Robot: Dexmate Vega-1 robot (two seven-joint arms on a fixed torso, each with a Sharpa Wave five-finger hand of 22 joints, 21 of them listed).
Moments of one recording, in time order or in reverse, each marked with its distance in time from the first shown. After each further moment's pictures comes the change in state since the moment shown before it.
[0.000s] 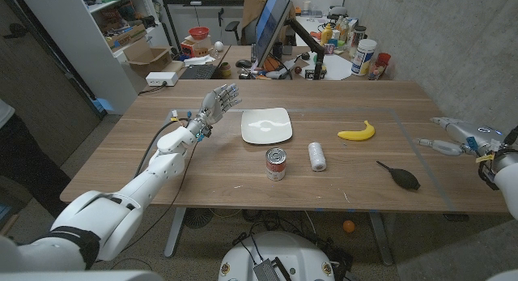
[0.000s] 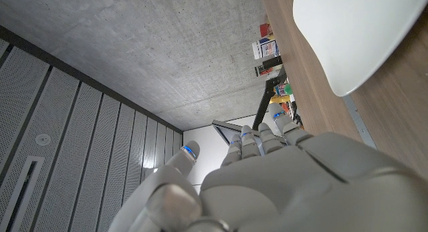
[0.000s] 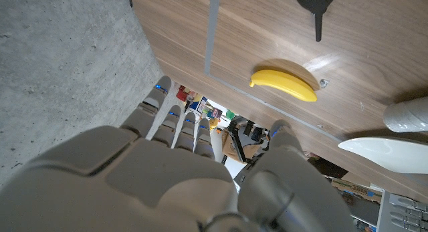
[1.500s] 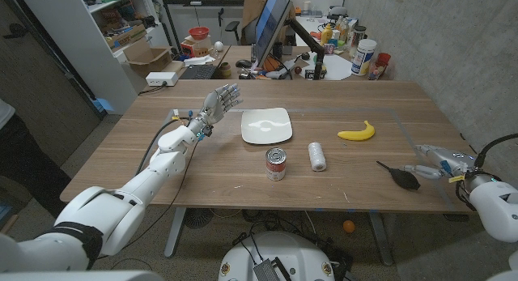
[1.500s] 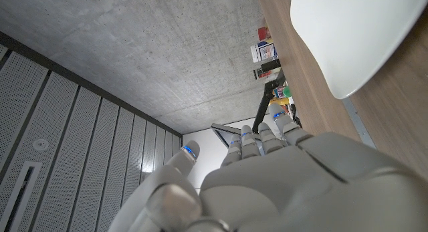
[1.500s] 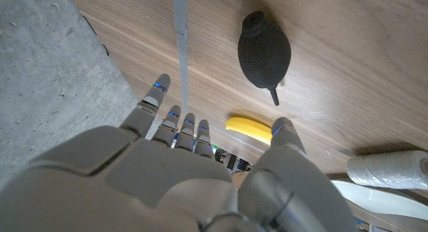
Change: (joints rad) left arm -0.012 -0.002 0.003 0.016 0.016 0.001 -0.011; left_hand 0.000 0.000 0.000 0.000 0.000 0.000 0.000 0.000 0.000 0.000 0.000 0.000 0.000 0.000 0.000 0.000 0.000 0.000 0.000 -0.003 0.000; right arm -0.069 -0.151 -0.150 0.084 0.035 -0.144 -0.057; right_hand 0.022 -0.011 -0.007 -0.007 0.004 -0.027 -0.006 0.000 0.000 -0.015 -0.004 0.000 0.000 0.000 0.000 0.000 0.000 0.048 0.056 0.008 0.000
